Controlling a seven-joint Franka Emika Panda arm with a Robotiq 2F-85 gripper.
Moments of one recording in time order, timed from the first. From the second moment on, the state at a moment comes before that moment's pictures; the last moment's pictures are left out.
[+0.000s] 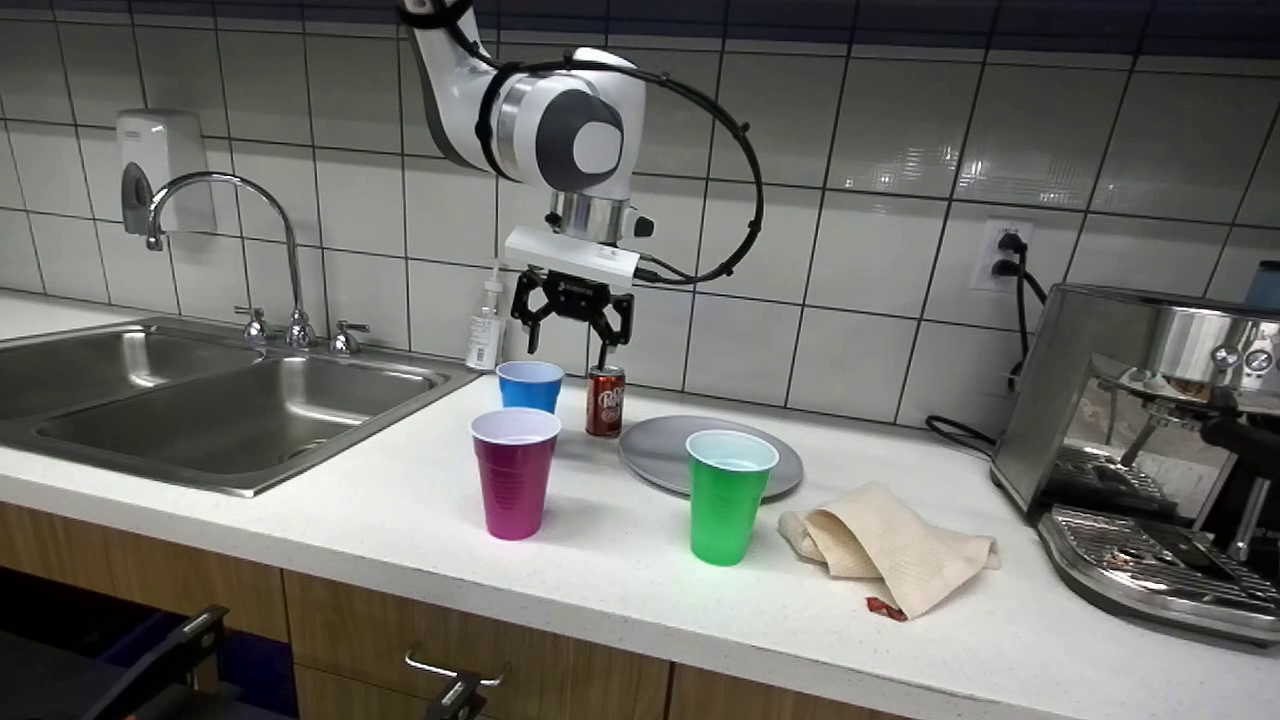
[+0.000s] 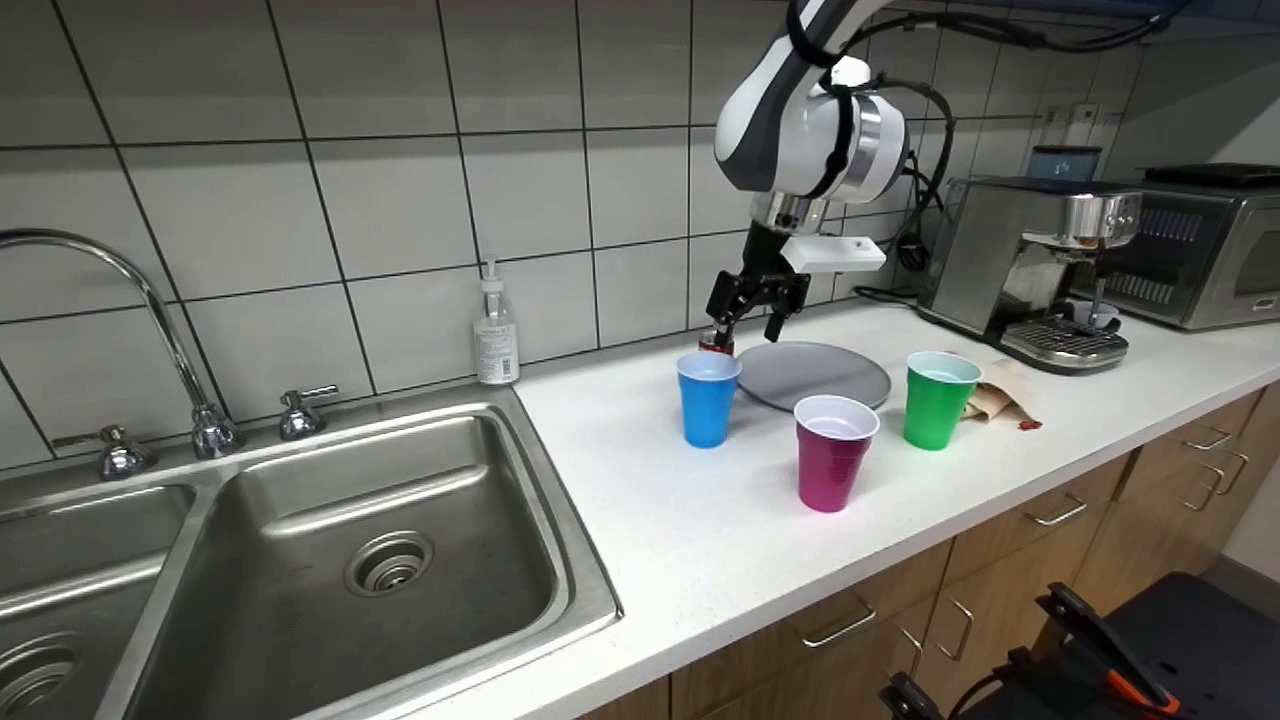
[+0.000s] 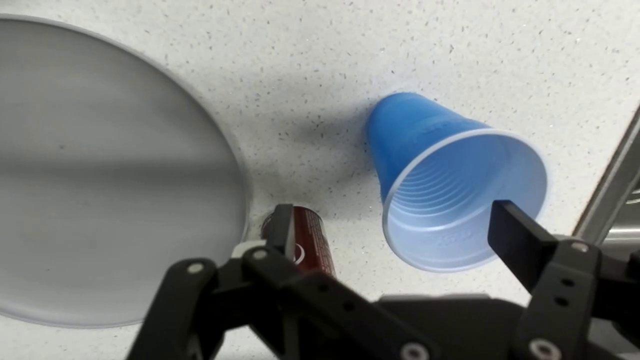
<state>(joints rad) -0.18 0.31 0.08 -2.14 0.24 2.58 -0.46</state>
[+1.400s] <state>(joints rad) -0.18 0.32 0.08 -2.14 0.24 2.58 -0.46</state>
